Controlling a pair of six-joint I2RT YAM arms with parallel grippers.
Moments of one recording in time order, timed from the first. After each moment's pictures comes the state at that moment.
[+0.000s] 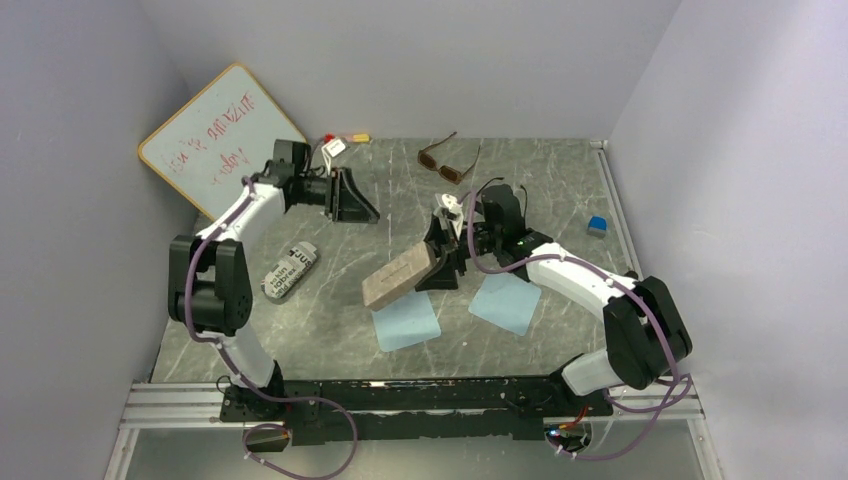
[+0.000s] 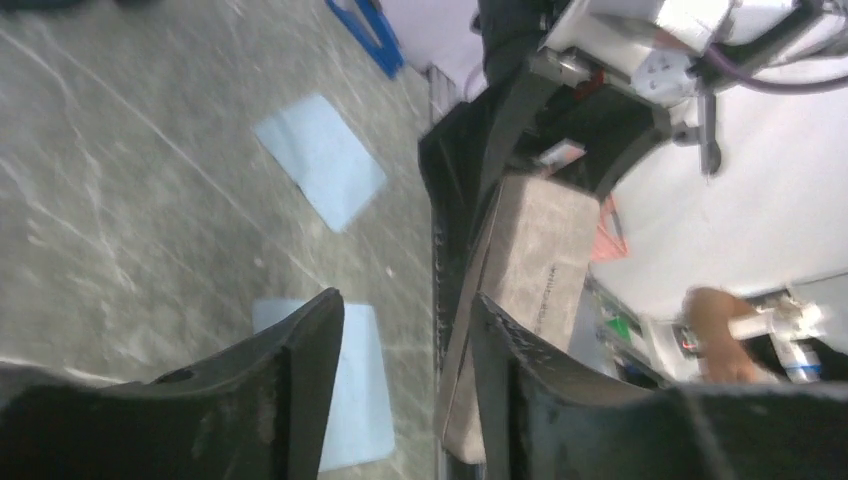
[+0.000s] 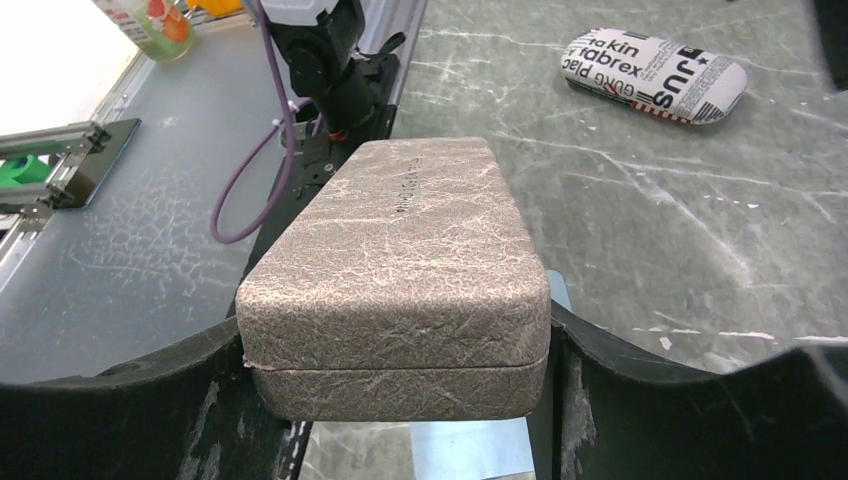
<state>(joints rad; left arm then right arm) -0.13 1.72 1.24 -0.28 1.51 -0.09 0.54 1.43 0.87 0.18 -1.24 -0.09</state>
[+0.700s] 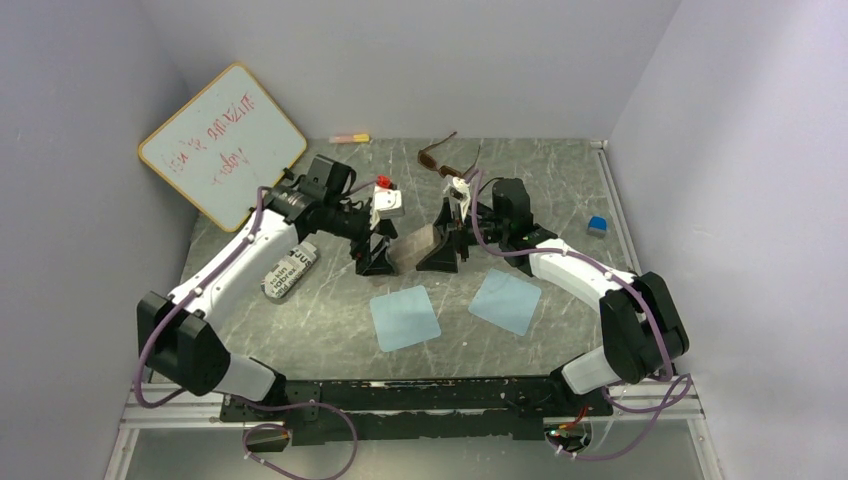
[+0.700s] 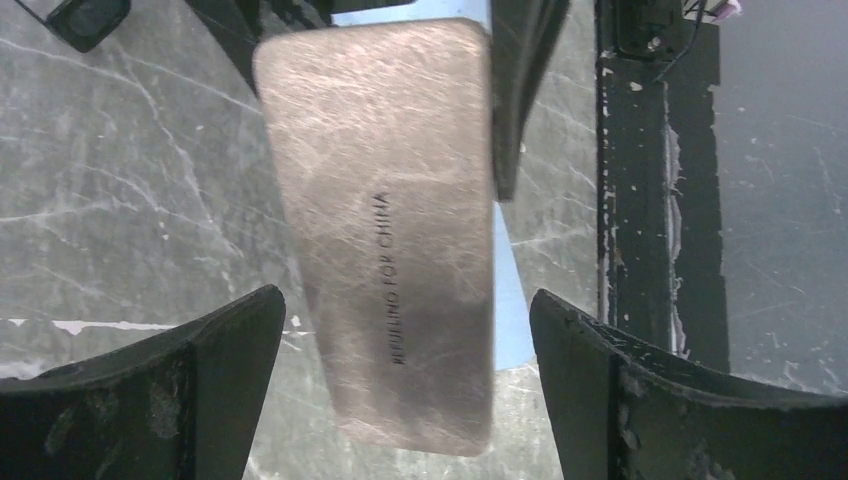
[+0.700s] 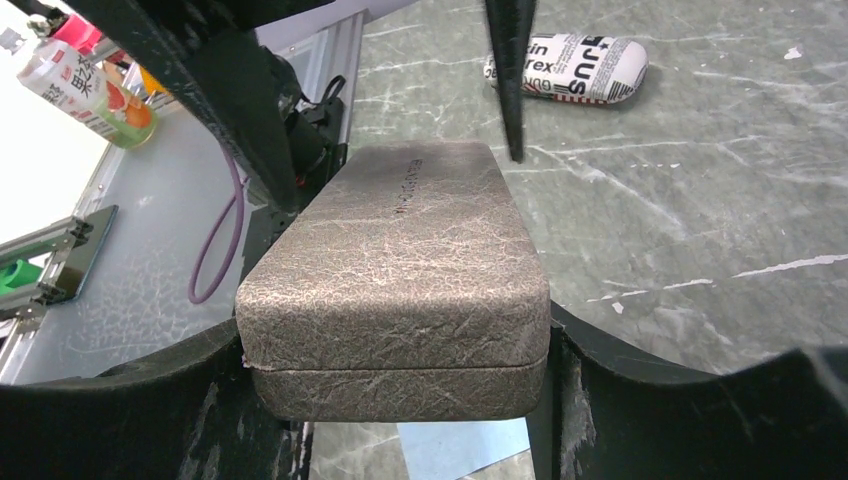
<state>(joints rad) -0.48 1.41 1.30 -0.79 0.88 0.62 0.47 1.46 0.87 0.31 -1.14 0.14</state>
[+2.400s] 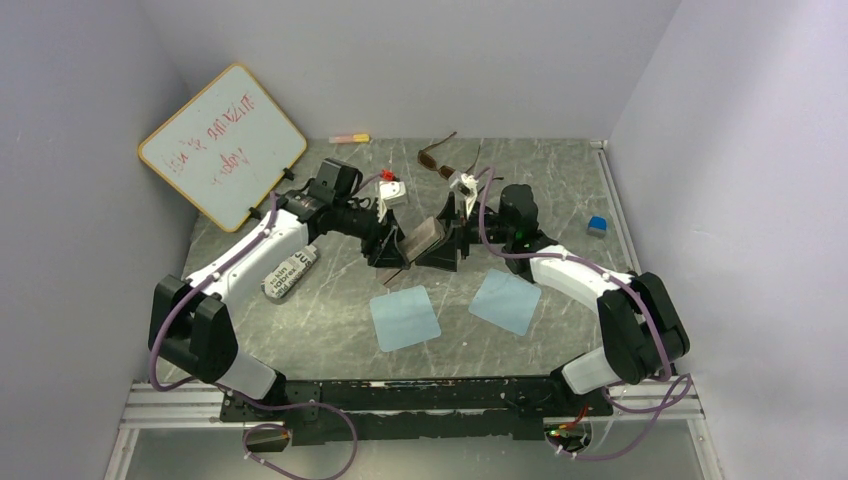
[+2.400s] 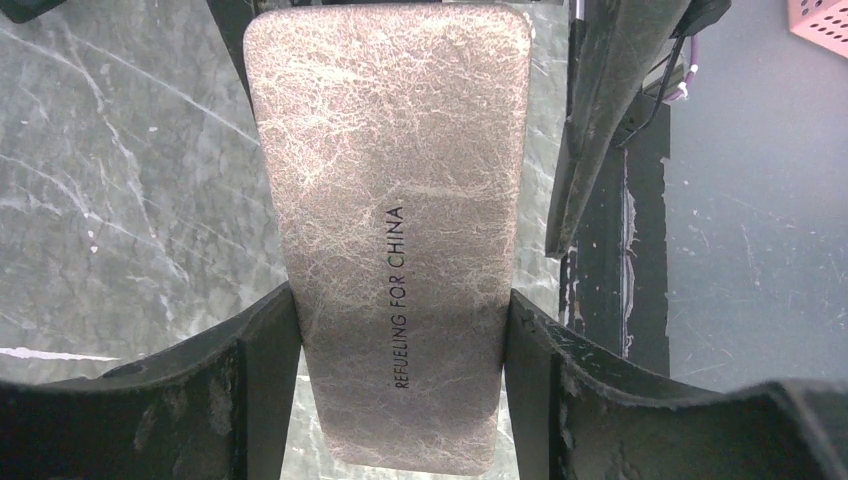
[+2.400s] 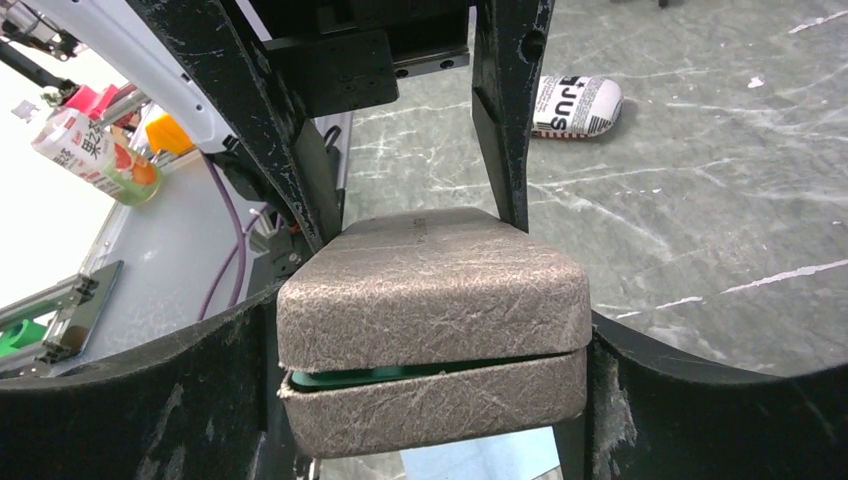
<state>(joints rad) -0.48 1.49 1.24 -0.58 0.94 0.38 0.47 1.46 0.79 0.57 -1.10 0.35</state>
